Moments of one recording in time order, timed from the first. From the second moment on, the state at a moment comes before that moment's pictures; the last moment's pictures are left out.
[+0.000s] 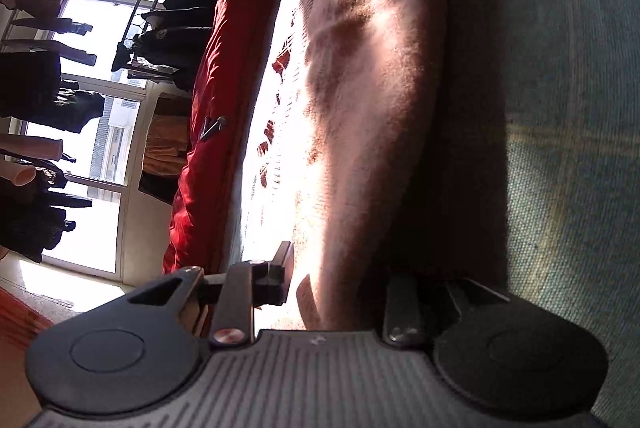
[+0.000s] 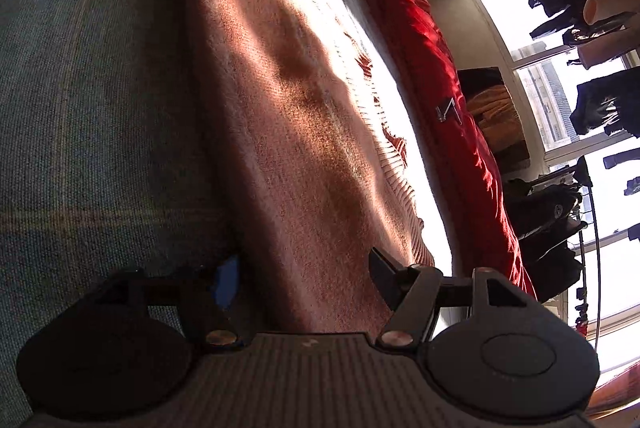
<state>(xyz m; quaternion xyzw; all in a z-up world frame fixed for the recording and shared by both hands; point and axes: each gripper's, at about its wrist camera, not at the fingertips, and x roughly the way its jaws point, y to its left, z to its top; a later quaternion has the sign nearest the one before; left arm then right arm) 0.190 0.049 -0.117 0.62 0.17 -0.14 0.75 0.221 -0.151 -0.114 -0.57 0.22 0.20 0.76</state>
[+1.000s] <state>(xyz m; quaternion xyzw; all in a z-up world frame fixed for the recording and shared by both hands) 0.183 0.044 -0.098 0.60 0.18 -0.10 0.77 0.258 -0.185 -0.082 -0.53 0.28 0.23 0.77</state>
